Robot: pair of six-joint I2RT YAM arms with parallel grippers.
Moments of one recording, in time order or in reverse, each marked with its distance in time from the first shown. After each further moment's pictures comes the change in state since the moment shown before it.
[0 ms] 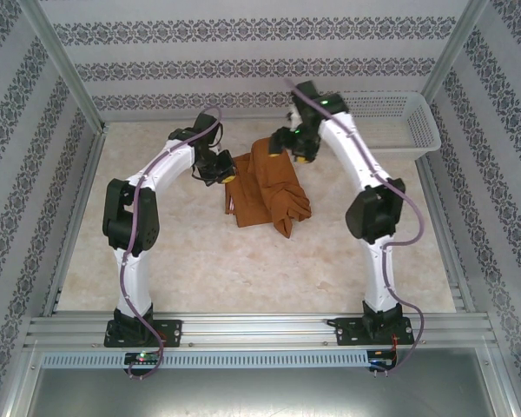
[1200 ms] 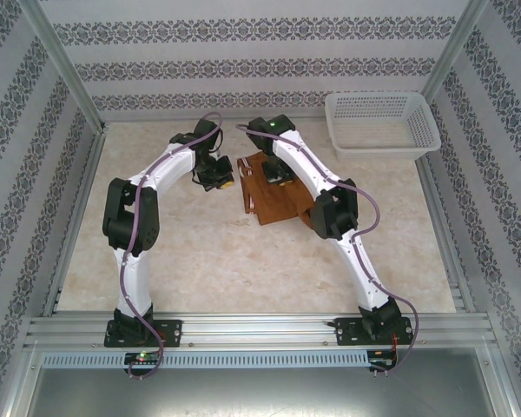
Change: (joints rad) left arm -0.001 0.000 -0.070 0.025 -0.014 0.001; right arm 0.227 0.351 0.249 -0.260 0.504 -0.034
